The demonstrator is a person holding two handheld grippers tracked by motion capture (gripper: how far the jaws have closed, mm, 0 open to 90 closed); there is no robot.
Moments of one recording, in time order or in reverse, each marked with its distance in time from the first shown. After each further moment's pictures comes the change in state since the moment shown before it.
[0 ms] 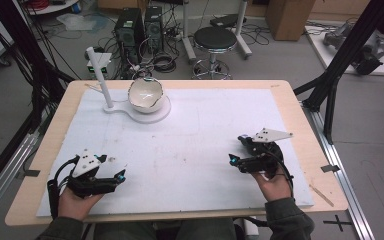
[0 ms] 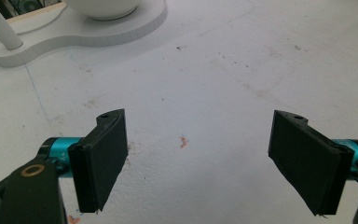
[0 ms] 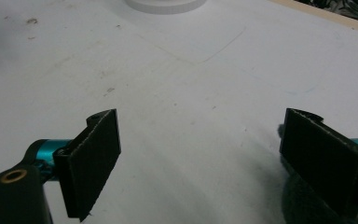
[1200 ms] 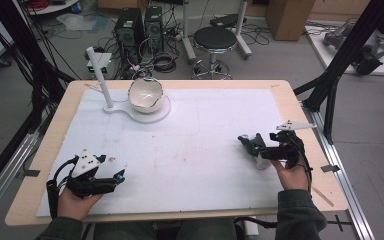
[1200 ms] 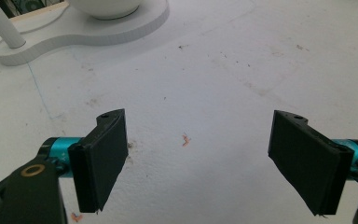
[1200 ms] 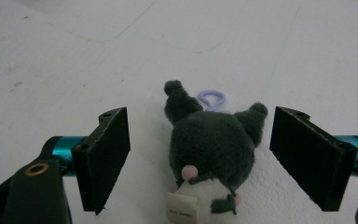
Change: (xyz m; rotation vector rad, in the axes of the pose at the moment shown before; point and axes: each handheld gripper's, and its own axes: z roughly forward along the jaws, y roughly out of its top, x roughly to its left) left arm 0.001 -0.001 -0.001 0.005 0.006 -0.001; right arm -0.064 -0.017 -0.015 0.071 -0.135 0.157
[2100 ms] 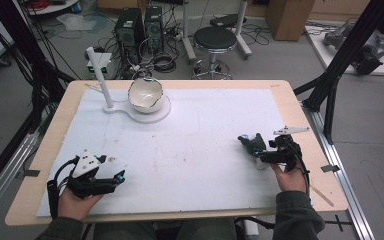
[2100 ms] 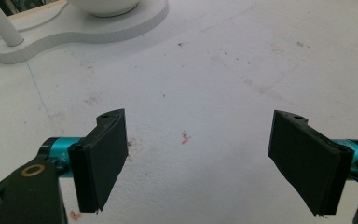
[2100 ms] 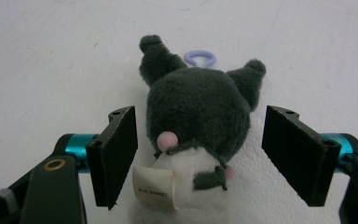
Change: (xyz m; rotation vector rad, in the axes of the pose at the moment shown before) left arm -0.001 -0.001 0.001 0.003 -0.002 -0.001; right arm -0.009 -0.021 0.019 0.095 -0.033 0.029
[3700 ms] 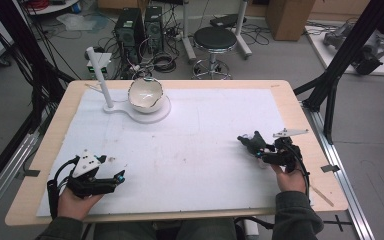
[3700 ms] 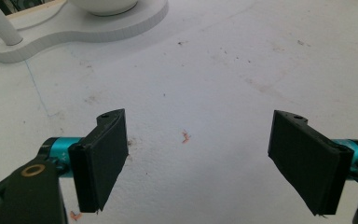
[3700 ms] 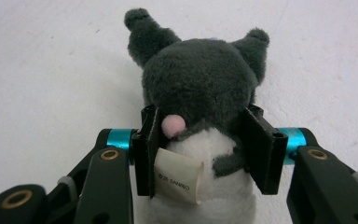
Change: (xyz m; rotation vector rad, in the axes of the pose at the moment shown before) left arm 0.001 -0.001 0.000 0.003 0.000 0.003; right arm -0.001 -0.006 0.002 0.012 0.025 -0.024
